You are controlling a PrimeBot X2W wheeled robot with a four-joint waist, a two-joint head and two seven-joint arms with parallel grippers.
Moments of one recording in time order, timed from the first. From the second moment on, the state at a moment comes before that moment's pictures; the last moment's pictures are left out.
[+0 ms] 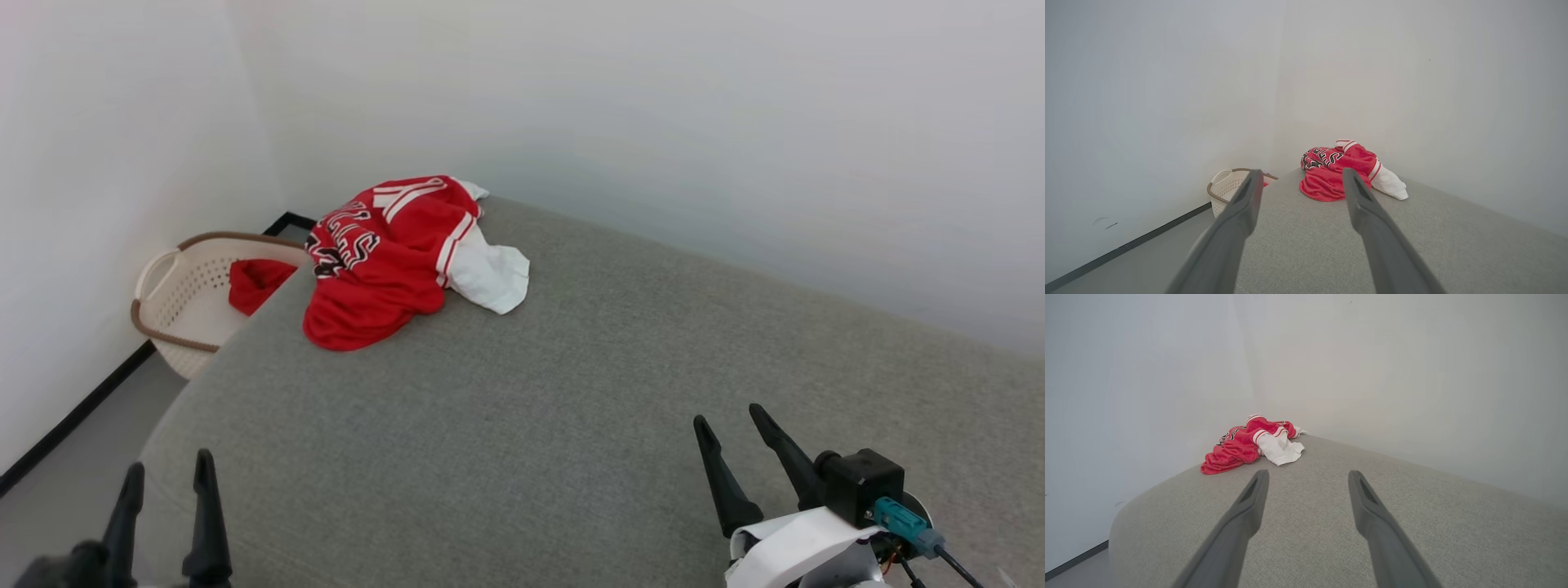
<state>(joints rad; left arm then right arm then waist) 0.14 0.17 0.17 -0.01 -0.32 -0.05 -0.21 -0.12 -0.05 0.22 0.28 0.26 0.13 -0.18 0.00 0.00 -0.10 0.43</state>
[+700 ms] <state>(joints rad) -0.43 0.37 0.21 0.13 -0.60 -0.10 0.20 -0.18 -0.06 0.11 0.06 0.11 0.13 -0.06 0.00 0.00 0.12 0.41</state>
